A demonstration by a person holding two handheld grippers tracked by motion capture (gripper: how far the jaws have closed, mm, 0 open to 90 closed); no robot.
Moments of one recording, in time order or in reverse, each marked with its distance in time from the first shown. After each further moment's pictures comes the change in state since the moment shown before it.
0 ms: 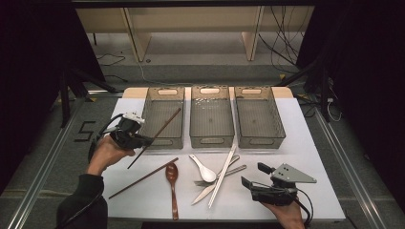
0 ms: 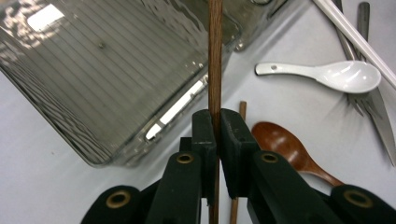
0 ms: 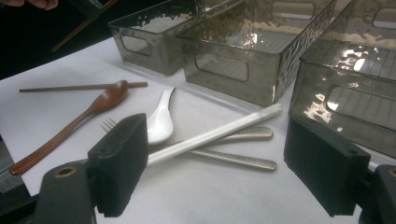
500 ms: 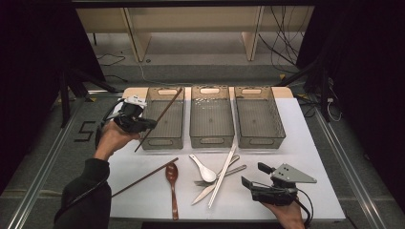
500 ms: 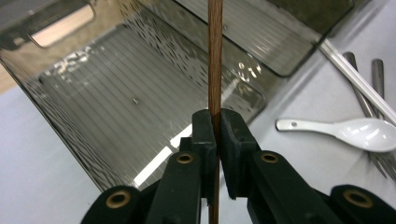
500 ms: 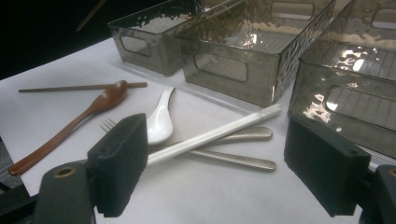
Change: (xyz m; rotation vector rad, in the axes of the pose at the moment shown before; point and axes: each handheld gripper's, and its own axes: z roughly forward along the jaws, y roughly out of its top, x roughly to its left) left arm 0.016 0.036 -0.001 -0.112 0.057 0.005; right arm 0.000 0.000 0.000 -0.002 -0.002 -0.002
